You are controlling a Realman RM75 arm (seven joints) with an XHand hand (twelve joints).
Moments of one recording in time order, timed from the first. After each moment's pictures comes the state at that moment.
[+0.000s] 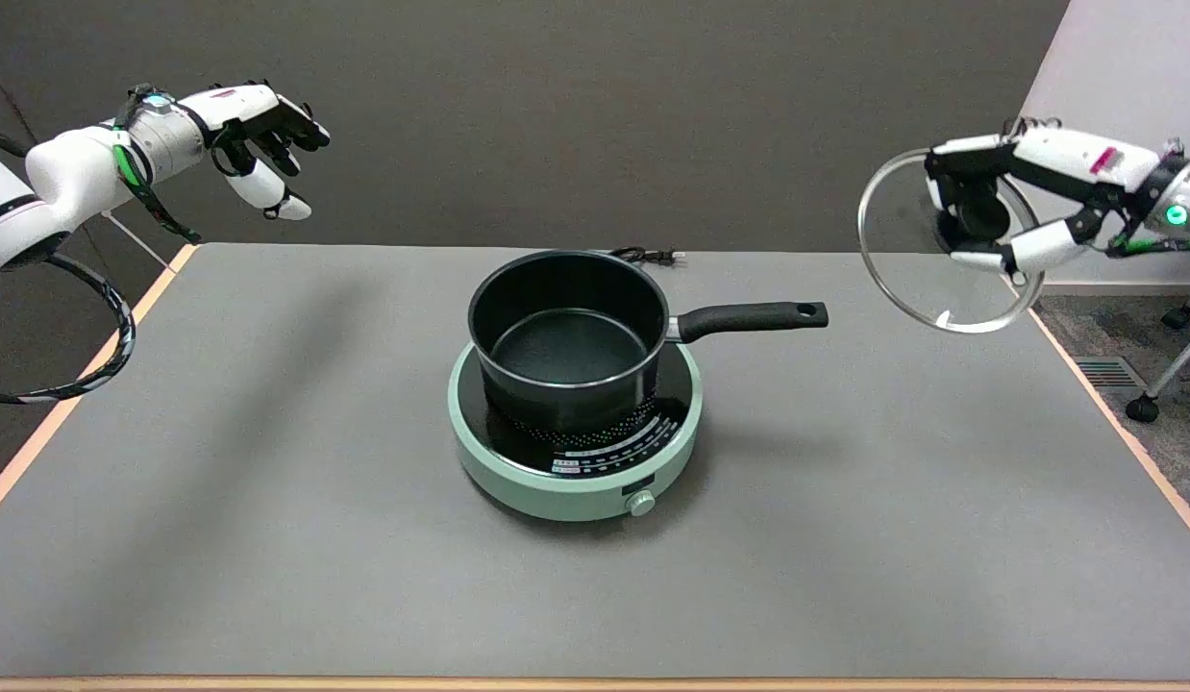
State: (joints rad) arm -0.25 -0.38 -1.06 1.09 2.64 -0.89 -1.28
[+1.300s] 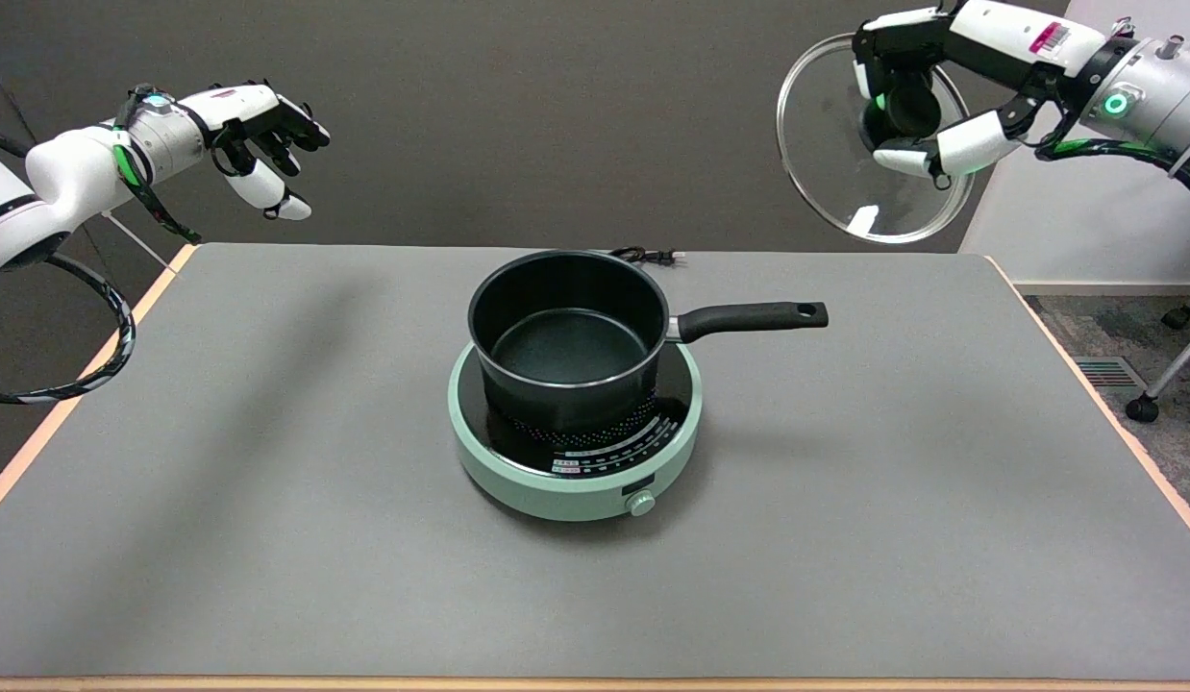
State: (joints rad) arm -0.21 -0.32 -1.09 1.54 2.60 -0.49 -1.05
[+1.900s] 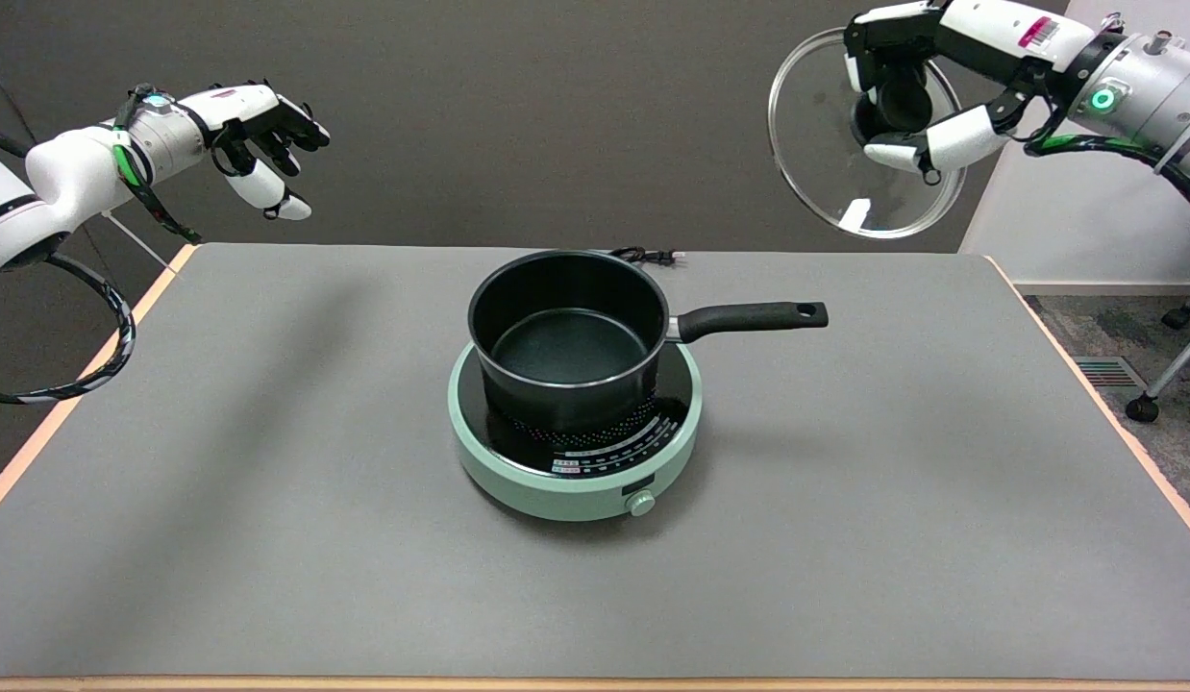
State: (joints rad) arm -0.17 -0.32 -1.14 1.56 2.57 -0.44 -1.02
